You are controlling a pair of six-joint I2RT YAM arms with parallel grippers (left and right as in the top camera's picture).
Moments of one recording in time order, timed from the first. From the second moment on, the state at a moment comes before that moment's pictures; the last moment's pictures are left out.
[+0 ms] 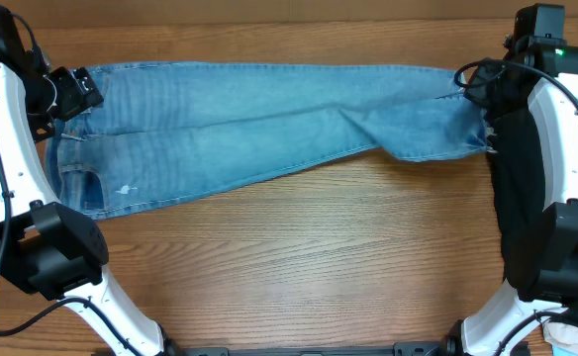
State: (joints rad) left arm 0.38 2.08 2.21 -1.48 0.10 -0.21; right arm -0.16 1.91 1.79 -1.04 -0.02 0.36
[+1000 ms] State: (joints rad) left arm 0.60 2.08 1.52 -0.99 0.25 -0.02; right arm -0.16 2.08 1.79 -1.07 0.03 0.20
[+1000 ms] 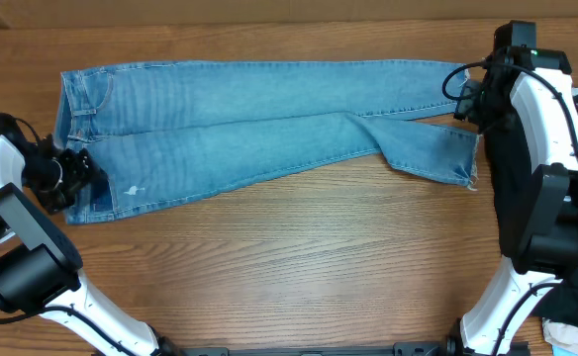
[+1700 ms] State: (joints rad) left arm 0.62 2.08 1.70 -1.14 0.10 -0.01; right arm -0.16 2.06 1.36 -0.62 -0.11 0.15
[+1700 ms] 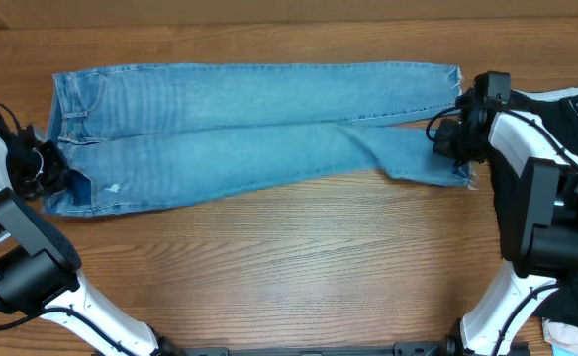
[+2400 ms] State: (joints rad) left arm 0.69 2.27 1.77 -1.32 -0.09 -0.12; right arm -0.17 2.07 1.41 -0.65 0.04 0.15
